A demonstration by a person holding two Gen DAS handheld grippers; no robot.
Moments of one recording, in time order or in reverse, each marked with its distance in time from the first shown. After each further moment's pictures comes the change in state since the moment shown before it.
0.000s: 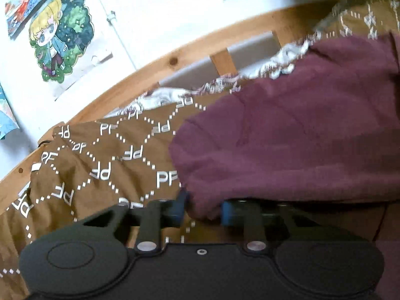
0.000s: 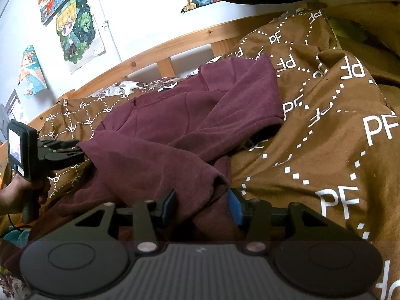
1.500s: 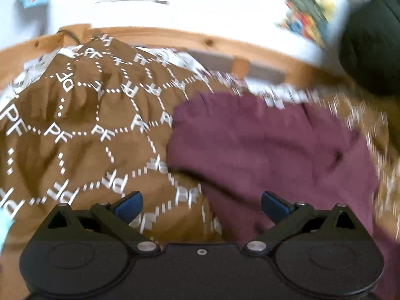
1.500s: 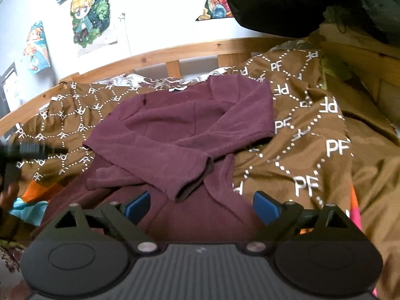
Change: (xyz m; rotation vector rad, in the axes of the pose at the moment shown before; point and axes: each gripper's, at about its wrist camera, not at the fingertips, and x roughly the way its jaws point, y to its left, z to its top) left arm -0.096 0.083 -0.035 -0.616 0.109 -0.286; right arm -0.084 0.058 -0.009 -0.126 0.013 -0.130
